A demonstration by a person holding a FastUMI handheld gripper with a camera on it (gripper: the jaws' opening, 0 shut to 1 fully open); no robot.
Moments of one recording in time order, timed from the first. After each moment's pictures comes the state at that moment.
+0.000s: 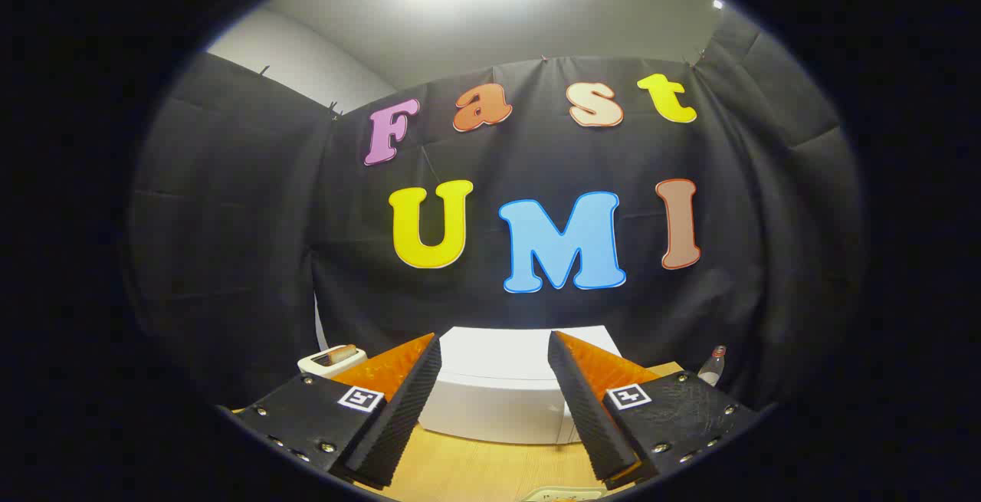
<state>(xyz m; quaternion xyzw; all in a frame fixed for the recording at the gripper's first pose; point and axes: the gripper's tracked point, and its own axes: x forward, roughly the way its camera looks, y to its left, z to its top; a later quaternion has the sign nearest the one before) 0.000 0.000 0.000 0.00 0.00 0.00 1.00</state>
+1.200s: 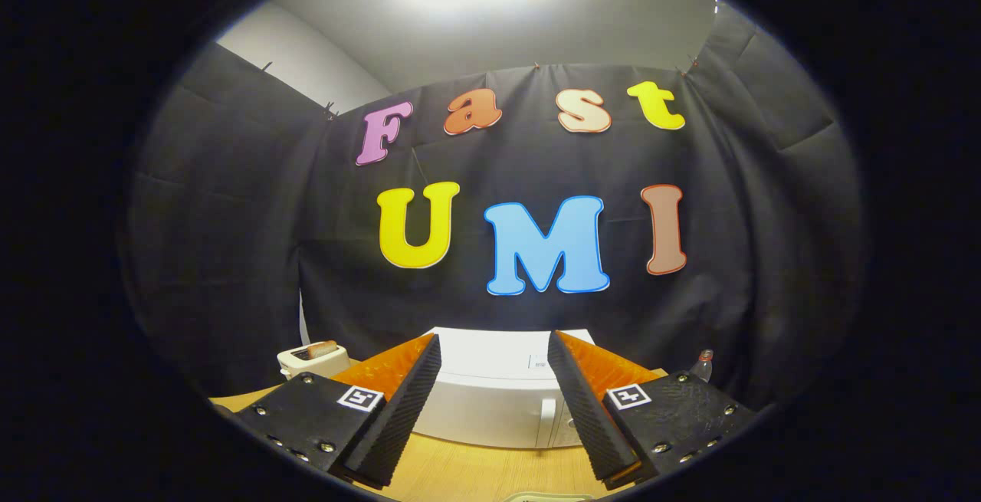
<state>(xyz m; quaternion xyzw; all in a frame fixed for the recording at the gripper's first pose) 0.006 -0.032 -0.035 -0.01 -0.01 -0.02 1.00</state>
